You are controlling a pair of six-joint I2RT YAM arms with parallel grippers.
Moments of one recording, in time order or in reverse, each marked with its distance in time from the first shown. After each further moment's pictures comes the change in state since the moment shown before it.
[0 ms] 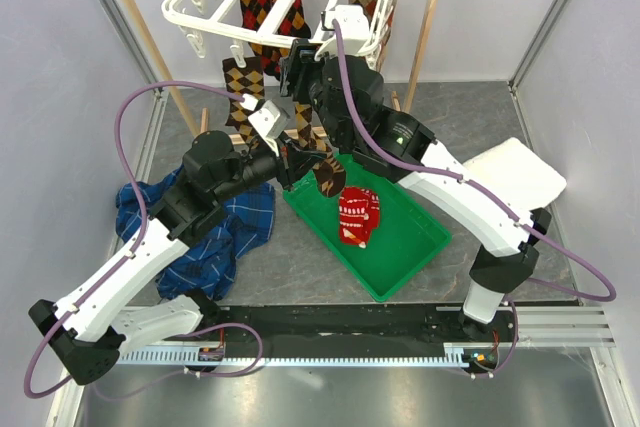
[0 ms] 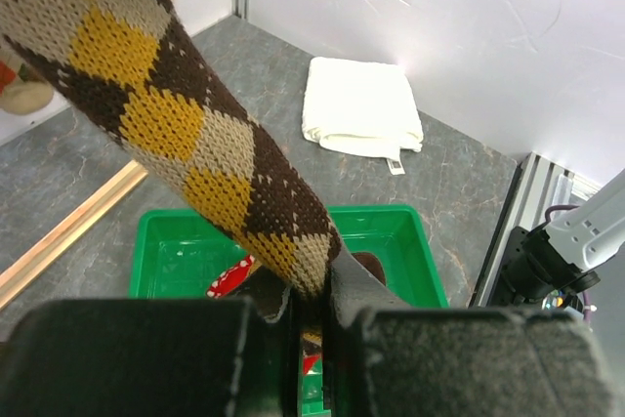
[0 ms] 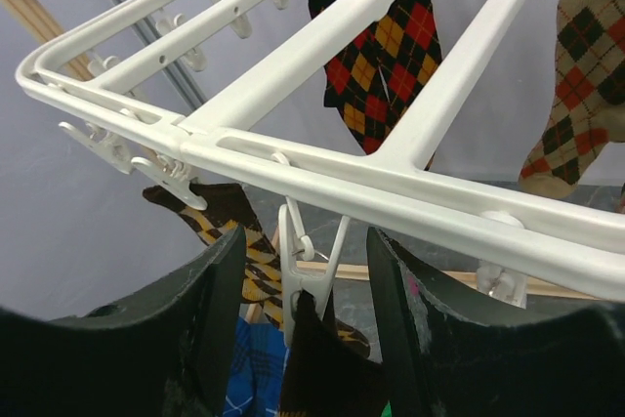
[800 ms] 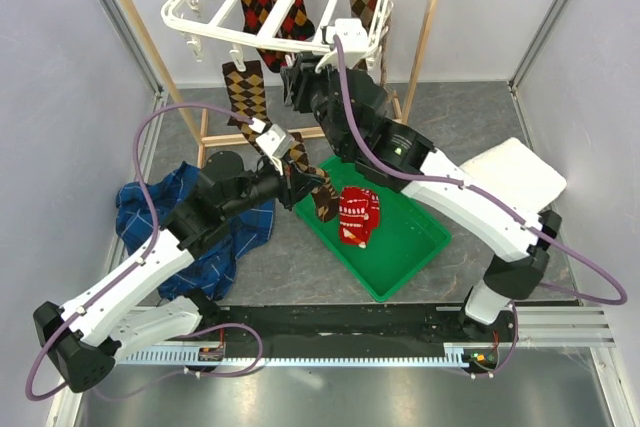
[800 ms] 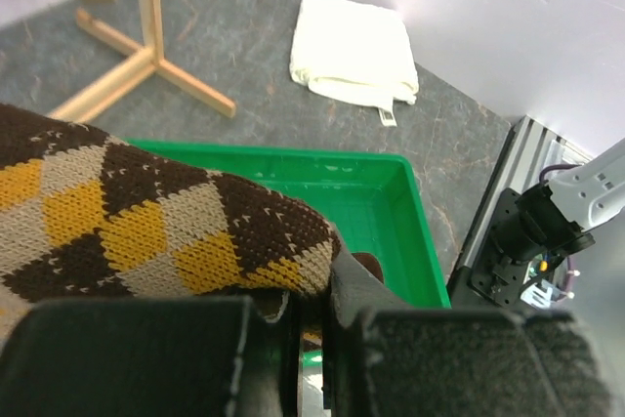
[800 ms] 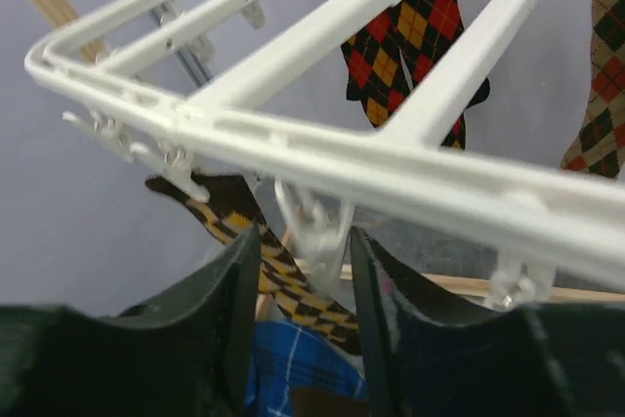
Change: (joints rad) left arm 0.000 -0.059 -0.190 0.040 0.004 -0.068; right arm -0.001 -0.047 -0.161 0.163 -0.023 -0.029
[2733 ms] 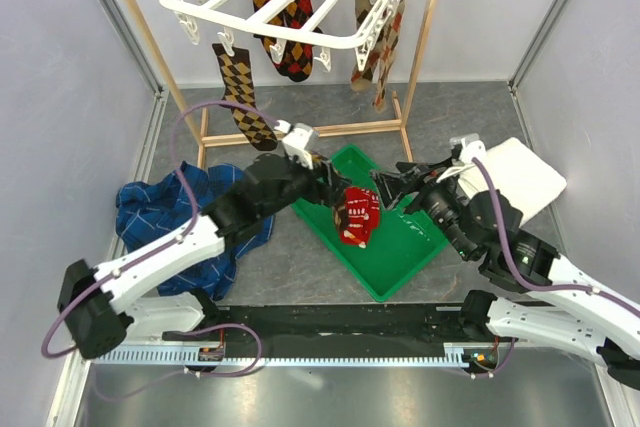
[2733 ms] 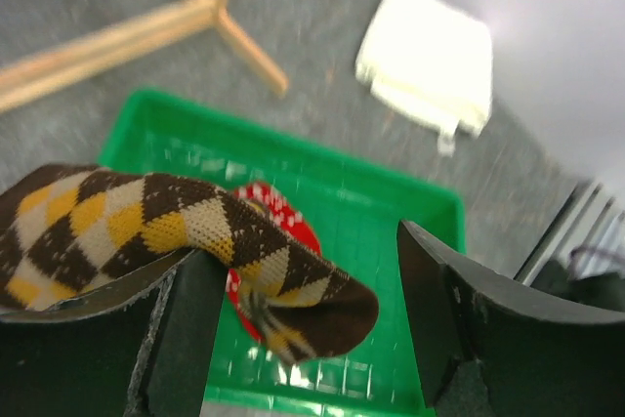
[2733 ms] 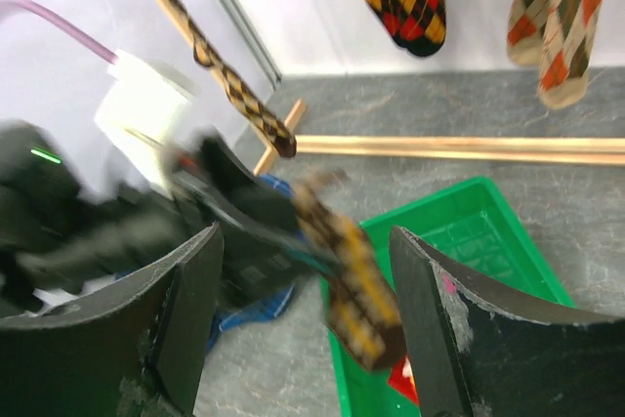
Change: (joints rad) left arm -0.111 0.174 -0.034 0.130 -0.338 -0.159; right arm 0.006 -0.963 -1.097 0.078 -0.183 0.133
